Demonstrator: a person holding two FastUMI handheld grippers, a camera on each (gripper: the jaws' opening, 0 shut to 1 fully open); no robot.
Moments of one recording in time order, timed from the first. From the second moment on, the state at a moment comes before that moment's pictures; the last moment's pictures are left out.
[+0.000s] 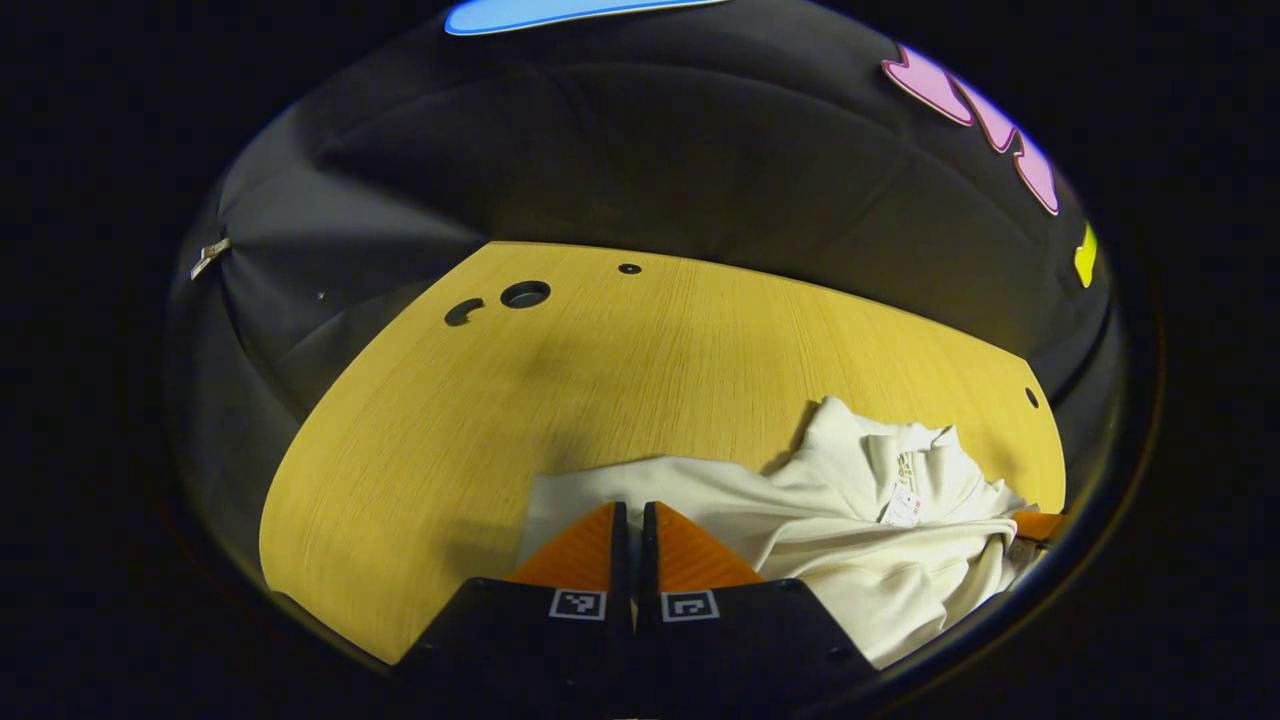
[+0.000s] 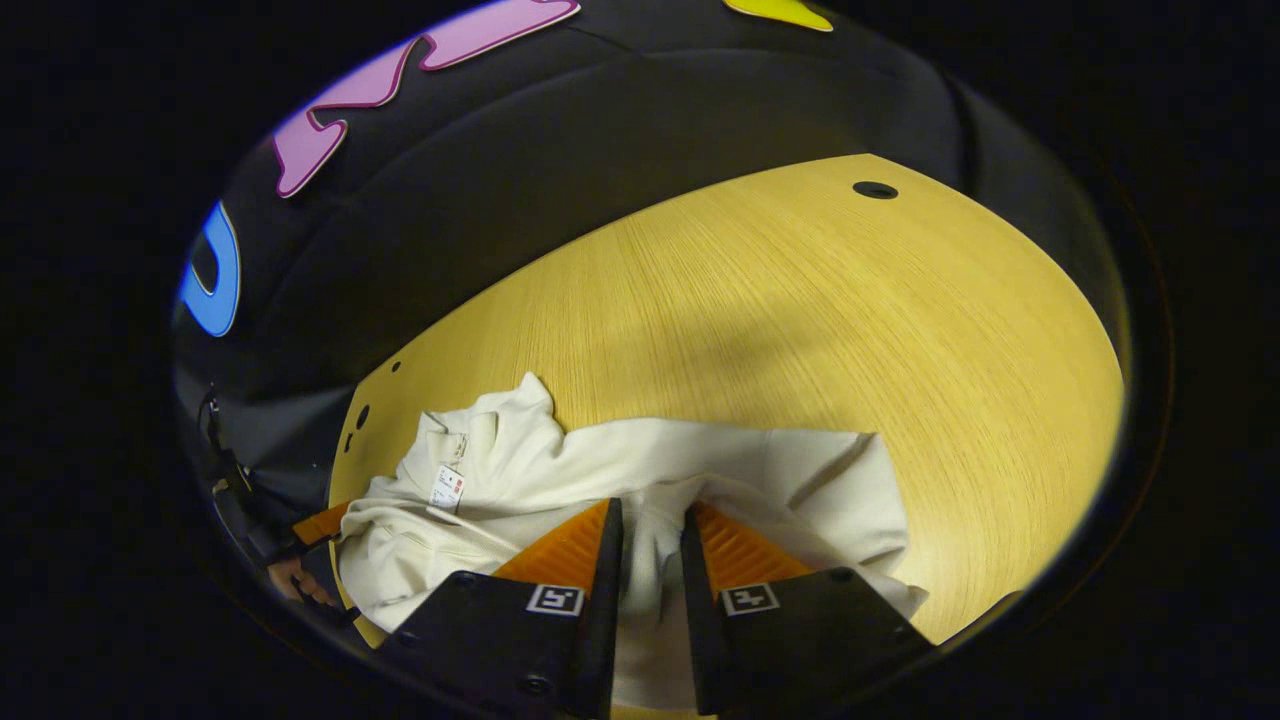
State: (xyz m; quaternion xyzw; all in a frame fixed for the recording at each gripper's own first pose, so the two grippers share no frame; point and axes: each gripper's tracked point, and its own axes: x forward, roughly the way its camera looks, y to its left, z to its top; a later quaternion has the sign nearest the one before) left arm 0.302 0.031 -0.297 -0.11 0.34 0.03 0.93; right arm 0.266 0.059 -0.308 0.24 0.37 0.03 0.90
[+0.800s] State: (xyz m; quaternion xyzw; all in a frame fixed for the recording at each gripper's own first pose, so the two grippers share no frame) left arm 0.243 0.040 -0.202 -0.07 0.24 0.01 0.97; right arm 0.219 0.040 -0.212 0.20 0.28 0.04 0.94
